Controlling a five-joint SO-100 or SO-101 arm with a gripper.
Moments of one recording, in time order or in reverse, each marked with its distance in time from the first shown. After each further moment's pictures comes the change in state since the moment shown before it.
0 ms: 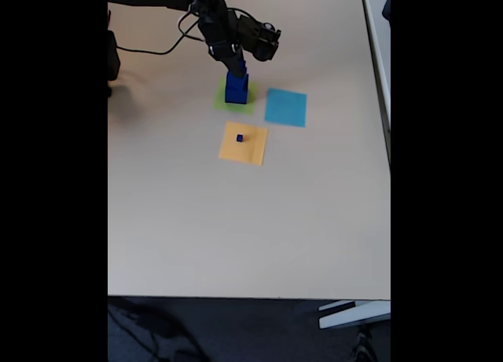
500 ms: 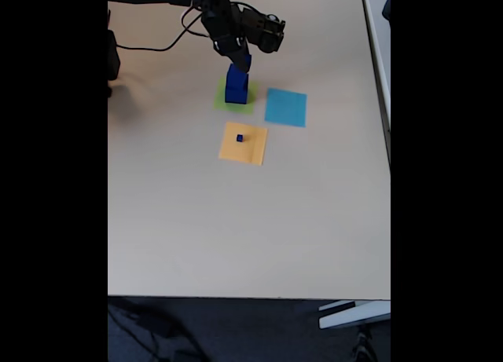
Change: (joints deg) arm -1.4 -0.6 -3.3 0.0 -0.8
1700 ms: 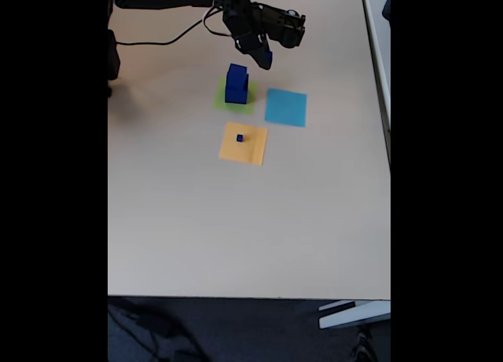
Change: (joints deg) arm -1.1 -14.2 -21.7 2.1 -1.4
